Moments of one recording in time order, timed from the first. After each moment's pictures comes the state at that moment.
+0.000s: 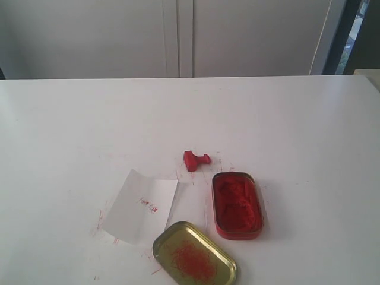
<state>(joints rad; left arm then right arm) 0.04 0.00 0.02 -0.10 0.39 0.15 -0.06 0.17 -0.49 0.06 0.49 0.08</state>
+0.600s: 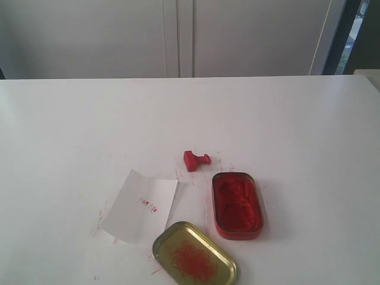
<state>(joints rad) 0.04 0.00 0.02 -0.10 0.39 0.15 -0.06 0.16 -0.48 0.05 0.49 0.06</state>
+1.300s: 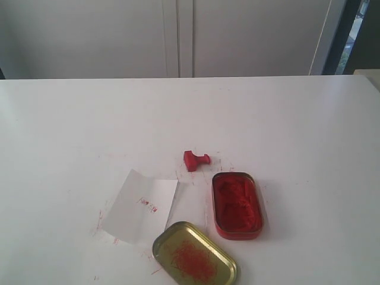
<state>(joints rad) 0.04 0.00 0.02 -0.10 0.39 0.15 -0.06 0.06 -0.32 0.04 0.47 -0.03</state>
